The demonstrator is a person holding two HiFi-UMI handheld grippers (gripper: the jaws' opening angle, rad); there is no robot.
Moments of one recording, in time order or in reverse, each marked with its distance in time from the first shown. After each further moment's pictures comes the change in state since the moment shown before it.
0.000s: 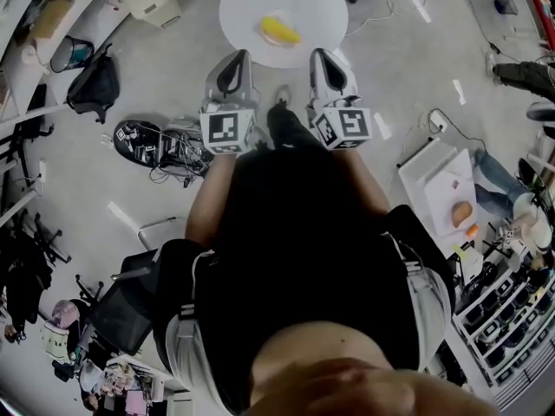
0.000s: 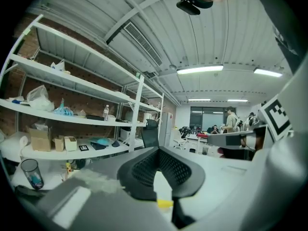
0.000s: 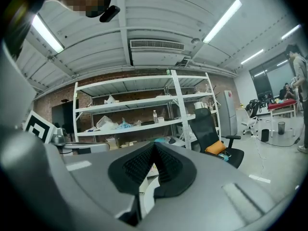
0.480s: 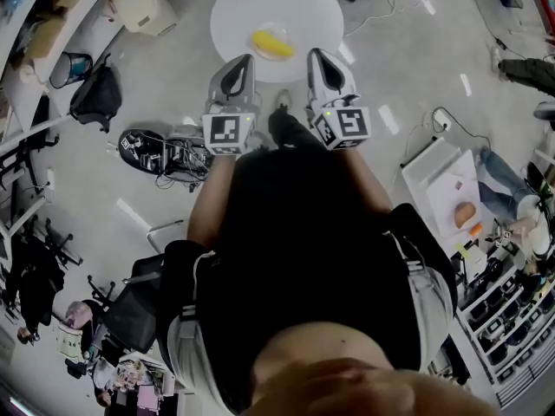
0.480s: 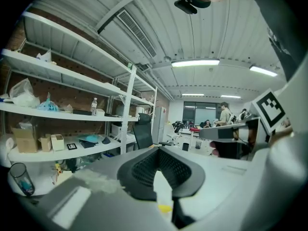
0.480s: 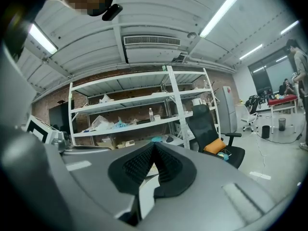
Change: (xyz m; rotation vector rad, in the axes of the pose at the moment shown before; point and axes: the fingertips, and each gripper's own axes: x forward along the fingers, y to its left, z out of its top) left arm 0.080 -0.017 -0.011 0.032 0.073 -0.096; right arm 0.048 -0.060 0.004 0.036 0.025 -0.007
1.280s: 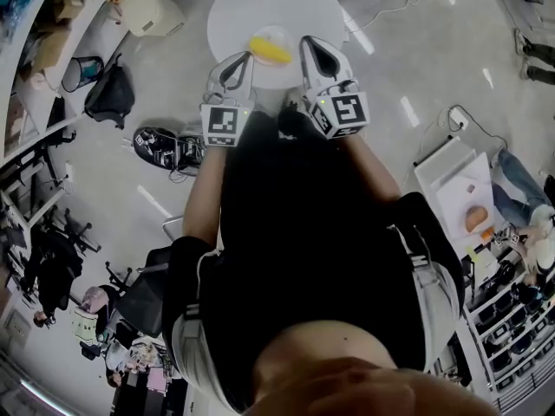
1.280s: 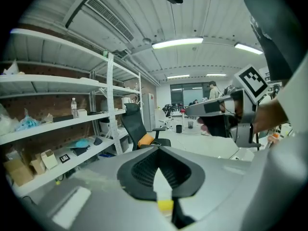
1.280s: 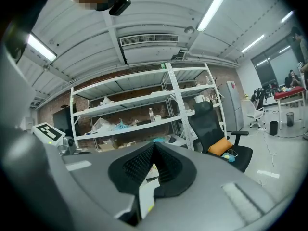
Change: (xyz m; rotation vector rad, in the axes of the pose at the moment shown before) left arm 0.075 -0.010 -0.022 0.213 0.162 -0.104; right arm 0.050 -0.056 0.006 0.030 0.009 0.072
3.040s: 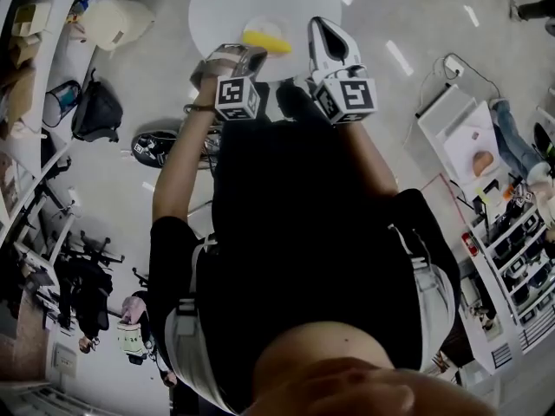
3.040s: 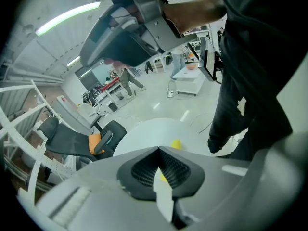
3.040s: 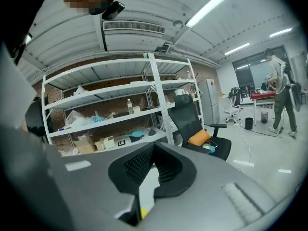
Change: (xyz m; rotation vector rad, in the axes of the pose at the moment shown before) left arm 0.077 -0.030 -0.157 0.867 0.336 -0.692; right arm 0.059 -0.043 -0.036 0.063 0.087 -0.281
